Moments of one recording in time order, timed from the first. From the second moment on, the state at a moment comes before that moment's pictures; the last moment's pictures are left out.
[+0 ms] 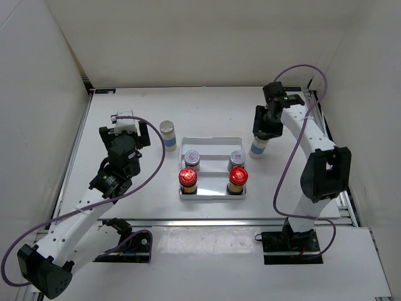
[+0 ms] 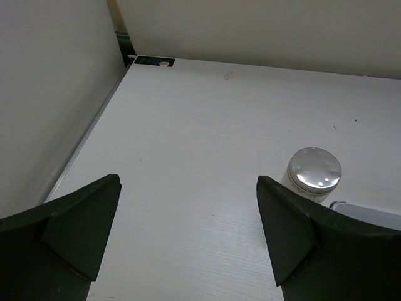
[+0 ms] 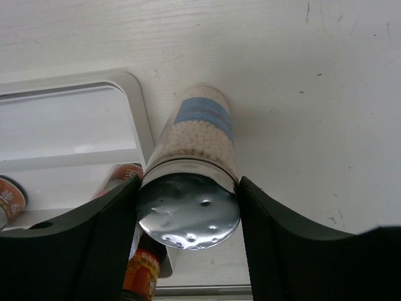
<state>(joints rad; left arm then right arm) -0.54 0.84 0.78 -0.05 -0.80 -0.01 0.24 1.78 1.61 -0.98 0.07 0.33</state>
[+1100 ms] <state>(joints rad) -0.54 0.89 0.78 -0.05 -0.77 -0.01 0.52 1.69 1.59 -0.87 0.12 0.32</state>
